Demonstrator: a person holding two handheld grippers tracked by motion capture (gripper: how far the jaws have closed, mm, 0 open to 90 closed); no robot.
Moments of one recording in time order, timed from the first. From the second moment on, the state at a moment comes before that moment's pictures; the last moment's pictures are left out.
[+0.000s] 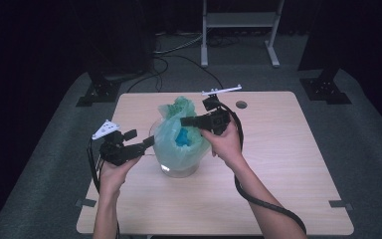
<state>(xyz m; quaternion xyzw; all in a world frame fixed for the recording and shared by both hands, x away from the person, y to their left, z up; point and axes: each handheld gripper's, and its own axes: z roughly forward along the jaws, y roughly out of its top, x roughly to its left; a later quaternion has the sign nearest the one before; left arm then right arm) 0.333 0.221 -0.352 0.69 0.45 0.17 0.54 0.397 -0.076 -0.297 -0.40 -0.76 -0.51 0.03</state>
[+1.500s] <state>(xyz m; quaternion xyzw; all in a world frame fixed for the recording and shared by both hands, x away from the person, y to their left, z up) 0.332 0.221 -0.351 0.68 0.46 0.17 0.55 0.383 -0.119 -0.226 -0.39 -0.71 -0.58 0.00</state>
